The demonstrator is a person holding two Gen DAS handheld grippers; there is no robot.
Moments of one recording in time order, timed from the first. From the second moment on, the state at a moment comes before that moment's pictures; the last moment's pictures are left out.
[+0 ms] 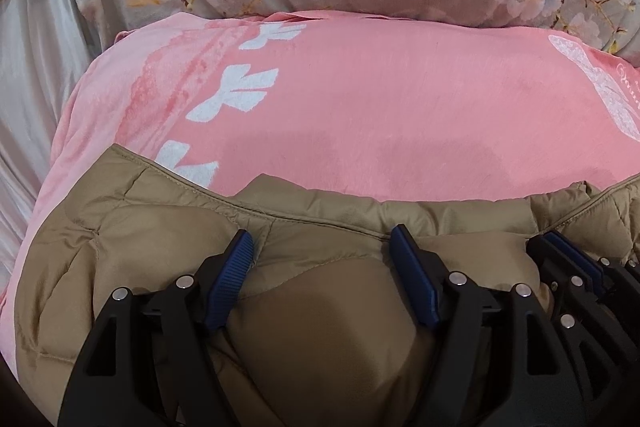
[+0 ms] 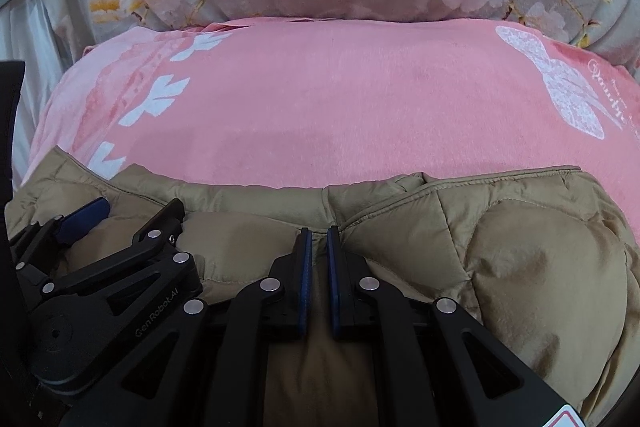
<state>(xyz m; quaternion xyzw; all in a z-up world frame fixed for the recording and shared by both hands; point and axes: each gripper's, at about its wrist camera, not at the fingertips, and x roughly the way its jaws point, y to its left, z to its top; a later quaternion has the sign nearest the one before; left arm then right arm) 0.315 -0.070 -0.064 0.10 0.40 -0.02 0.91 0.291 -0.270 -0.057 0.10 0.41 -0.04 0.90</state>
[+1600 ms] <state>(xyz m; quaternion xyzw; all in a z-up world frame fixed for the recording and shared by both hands) 0.179 -0.016 -0.056 0.07 0.36 -0.04 0.93 0.161 -0.240 -0.050 0.07 0.36 -0.04 0.93</state>
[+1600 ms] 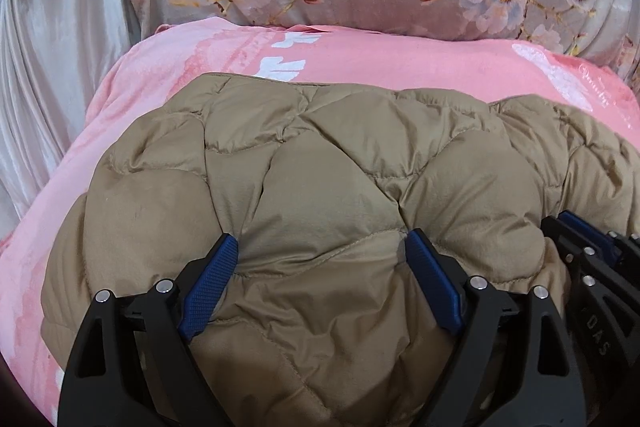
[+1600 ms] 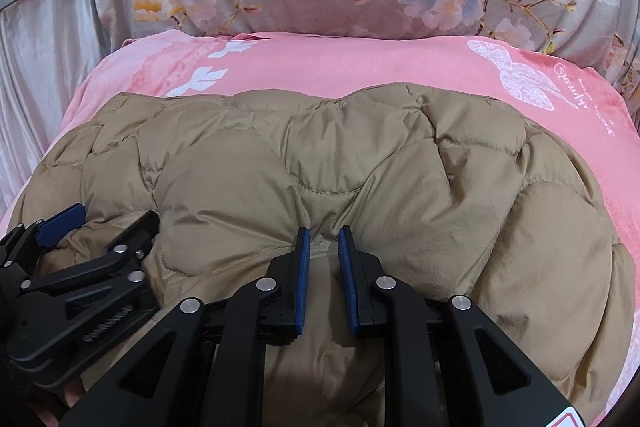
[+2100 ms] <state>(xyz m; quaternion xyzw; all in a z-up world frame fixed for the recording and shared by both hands) 0.107 0.193 -0.049 -0.23 0.43 0.00 0.87 0.133 -0.180 -0.029 0.07 0.38 -0.03 0.92</state>
